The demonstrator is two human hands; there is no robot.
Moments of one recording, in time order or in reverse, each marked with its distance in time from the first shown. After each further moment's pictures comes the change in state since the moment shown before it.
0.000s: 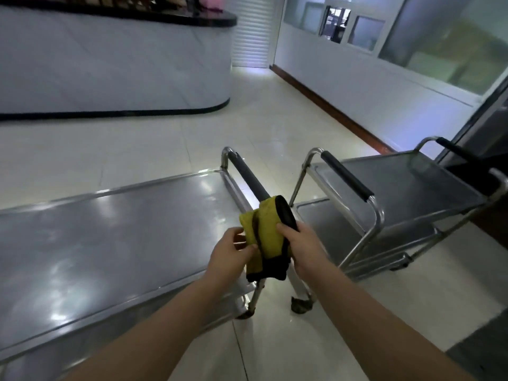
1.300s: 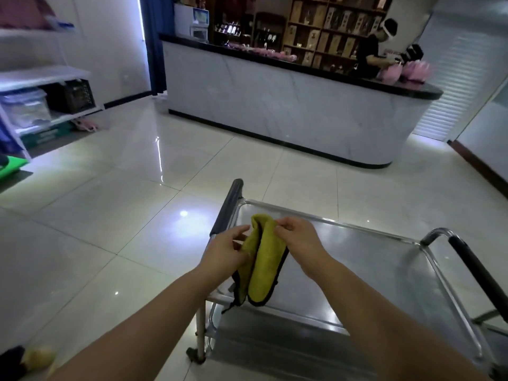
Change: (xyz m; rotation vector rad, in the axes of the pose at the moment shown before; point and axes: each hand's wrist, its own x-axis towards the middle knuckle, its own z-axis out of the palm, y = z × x) left_hand -0.211 -0.056 -0.506 0.125 0.526 -0.019; right_hand -0.215 -0.001 0.508 -0.475 -0.702 -0.378
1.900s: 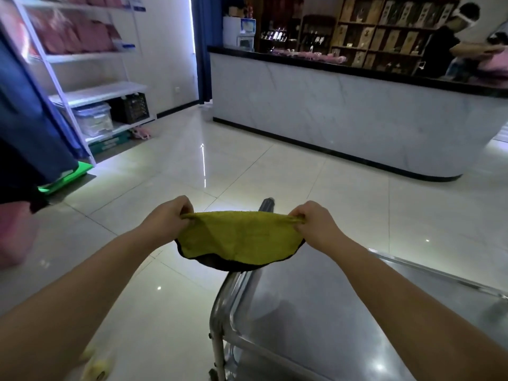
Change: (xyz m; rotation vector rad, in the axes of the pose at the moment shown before) left_hand 0.104 -0.011 -0.154 0.606 0.287 -0.086; right_hand 0.156 -0.025 0.000 -0.687 -0.193 -0.309
